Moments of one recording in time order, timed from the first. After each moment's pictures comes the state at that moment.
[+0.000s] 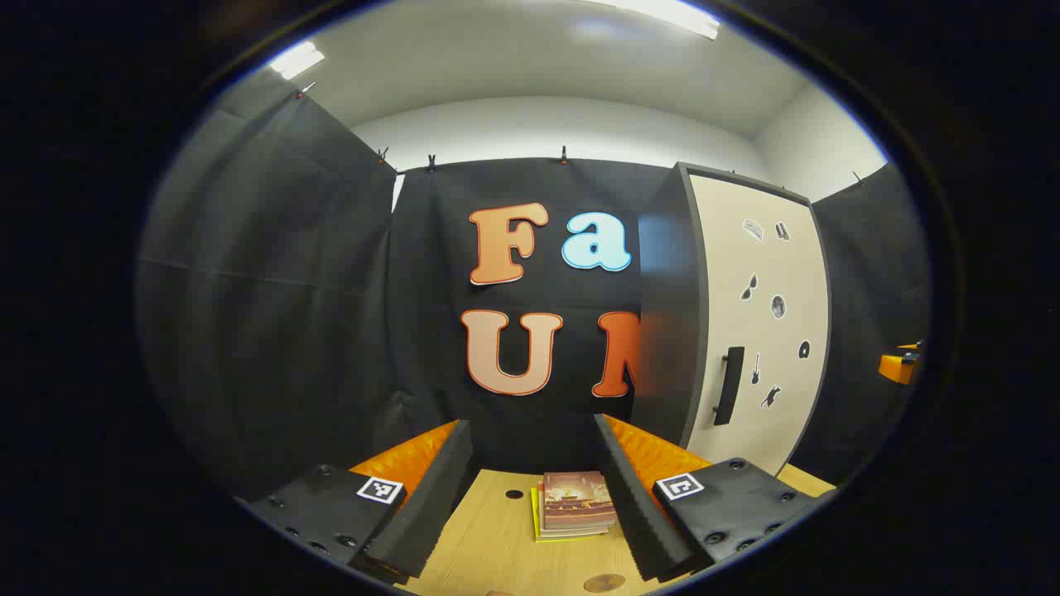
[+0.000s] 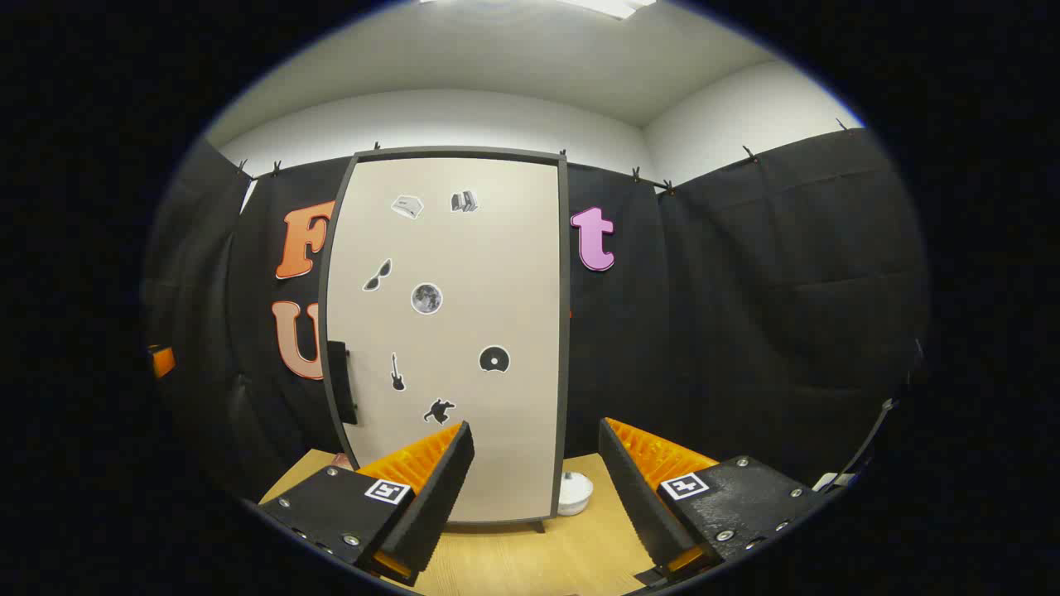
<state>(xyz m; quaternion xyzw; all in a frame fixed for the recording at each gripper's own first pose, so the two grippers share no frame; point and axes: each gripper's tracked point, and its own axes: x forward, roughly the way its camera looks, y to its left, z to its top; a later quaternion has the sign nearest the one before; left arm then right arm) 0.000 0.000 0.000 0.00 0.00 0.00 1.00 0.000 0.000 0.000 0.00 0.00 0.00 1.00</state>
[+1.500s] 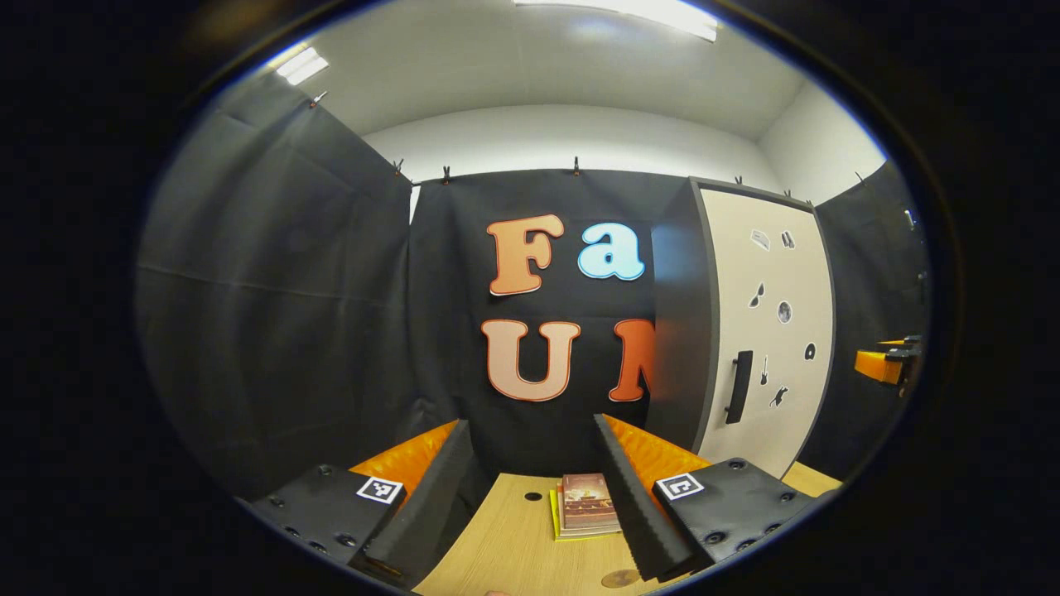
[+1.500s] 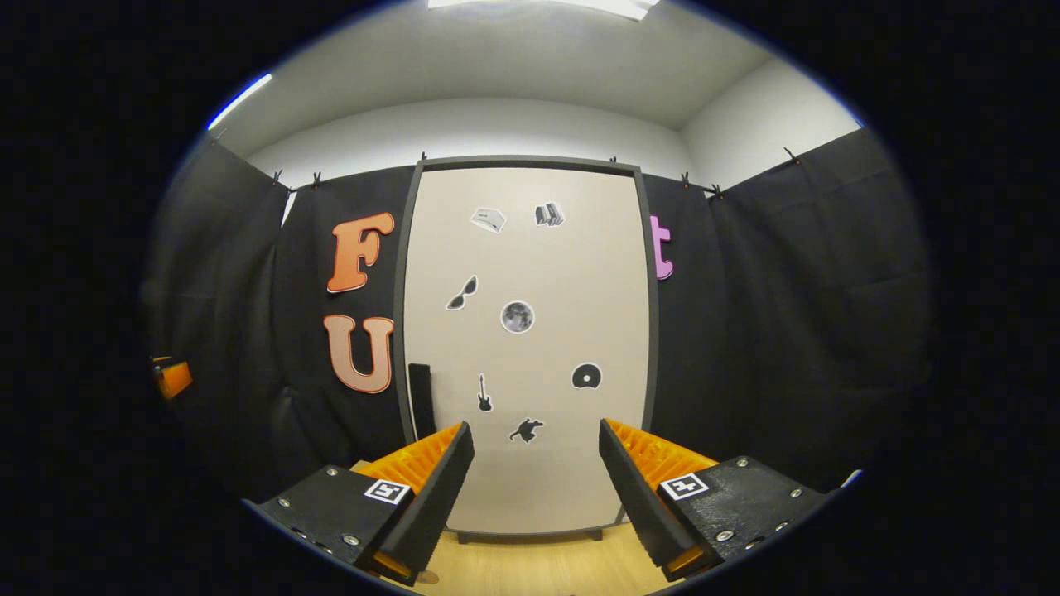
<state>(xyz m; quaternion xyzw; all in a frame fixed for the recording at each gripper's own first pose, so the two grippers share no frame) -0.037 0.039 0.014 0.01 -0.01 0.03 1.00 0.010 0.110 0.018 0.01 -0.02 0.08 1.00</state>
